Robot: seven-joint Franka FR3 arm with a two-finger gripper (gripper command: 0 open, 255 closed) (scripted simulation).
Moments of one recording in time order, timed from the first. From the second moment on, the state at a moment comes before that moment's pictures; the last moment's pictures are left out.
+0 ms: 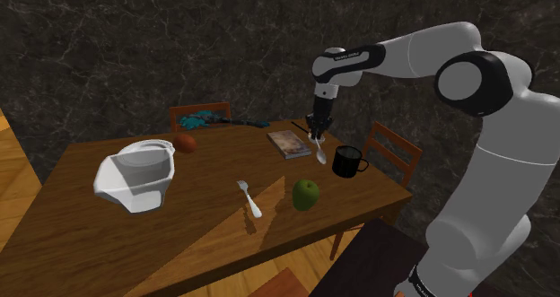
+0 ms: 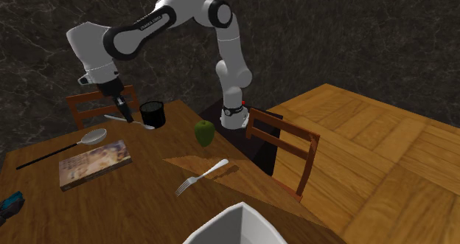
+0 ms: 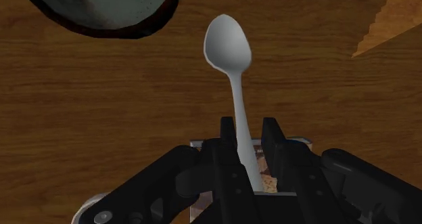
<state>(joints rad) -0.41 0.15 0.07 -1.81 0.15 1.82 -0.04</state>
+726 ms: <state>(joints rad) -0.54 0.37 -0.01 -1.49 0.13 1.70 -0.23</state>
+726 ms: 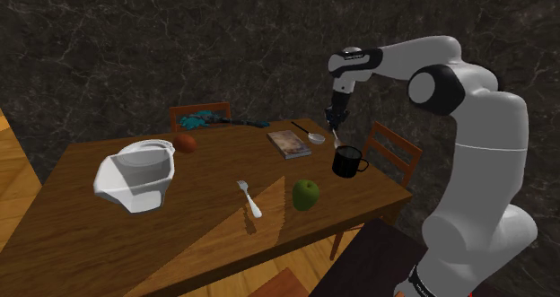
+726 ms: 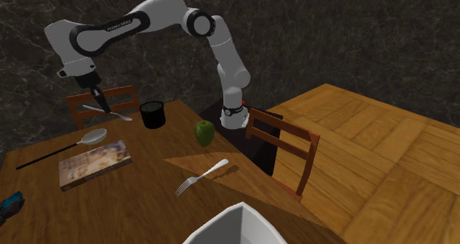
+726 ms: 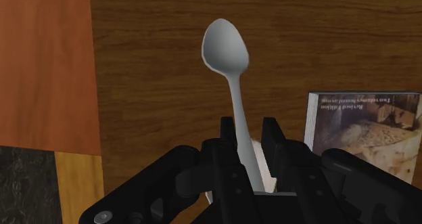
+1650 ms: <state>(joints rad) -0.63 0.61 -0.05 -1.22 0.13 1.64 -0.35</state>
